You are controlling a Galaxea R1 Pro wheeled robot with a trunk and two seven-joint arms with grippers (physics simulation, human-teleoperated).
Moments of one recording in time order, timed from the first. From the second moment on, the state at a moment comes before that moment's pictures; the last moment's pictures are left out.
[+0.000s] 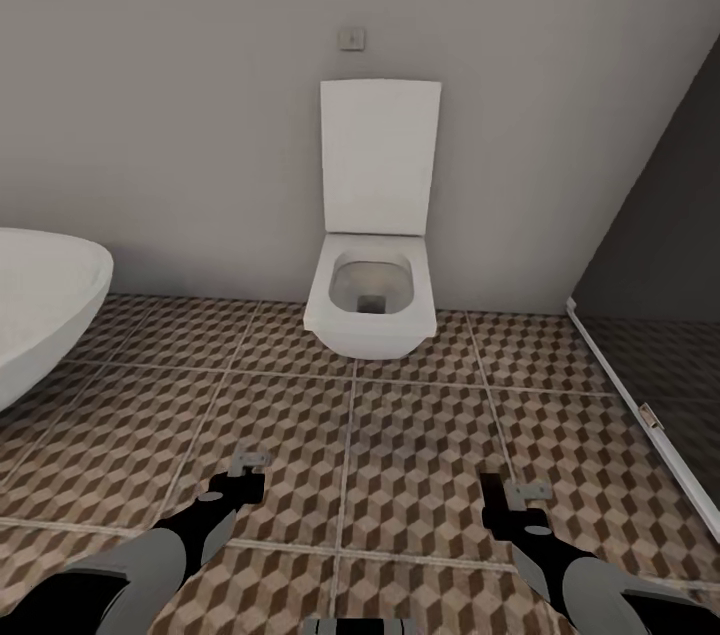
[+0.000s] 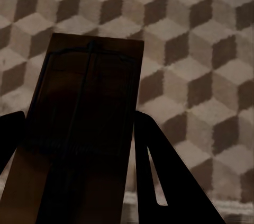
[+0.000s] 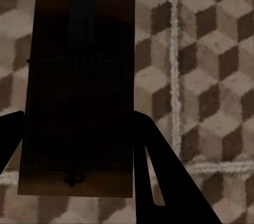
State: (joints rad) left arm -0.78 0.01 -0.09 -0.05 0.06 -0.10 0.05; right arm -0.73 -0.07 -0.11 0.01 0.15 -0.12 -0.14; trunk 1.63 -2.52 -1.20
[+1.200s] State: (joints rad) left arm -0.78 0.01 -0.09 -0.05 0.06 -0.10 0.05; right arm -0.73 -0.07 -0.11 0.01 0.15 -0.12 -0.14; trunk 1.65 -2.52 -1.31
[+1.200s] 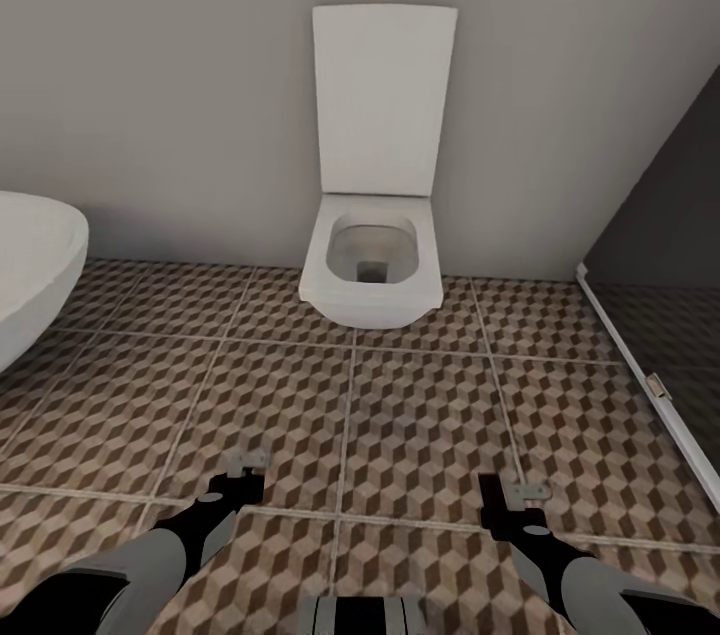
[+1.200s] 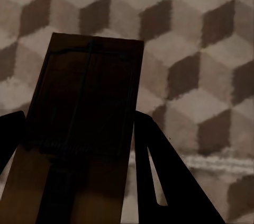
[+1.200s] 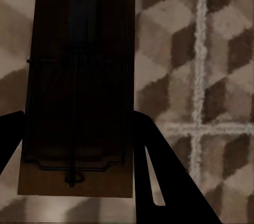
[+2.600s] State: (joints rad) left arm -0.78 0.01 -0.09 -0.05 0.06 -0.10 0.05; right arm -0.73 -0.07 -0.11 0.01 0.16 -0.12 -0.14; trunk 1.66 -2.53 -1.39
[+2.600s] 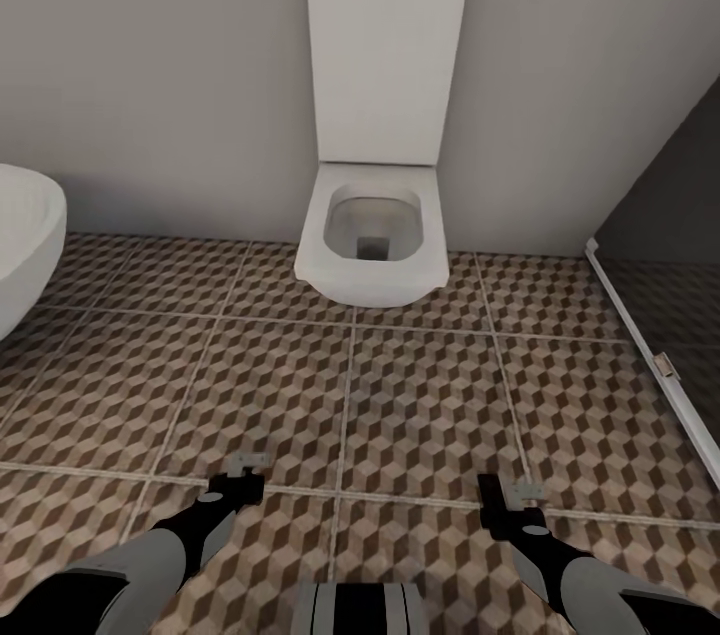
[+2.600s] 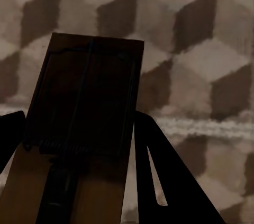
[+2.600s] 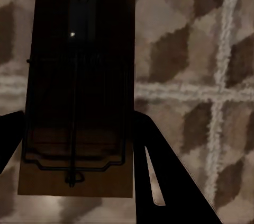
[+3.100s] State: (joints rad) left arm -0.78 0.01 -0.09 -0.05 0.06 -0.10 0.05; right arm -0.73 -0.07 -0.11 0.01 0.16 -0.12 -0.14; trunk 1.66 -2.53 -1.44
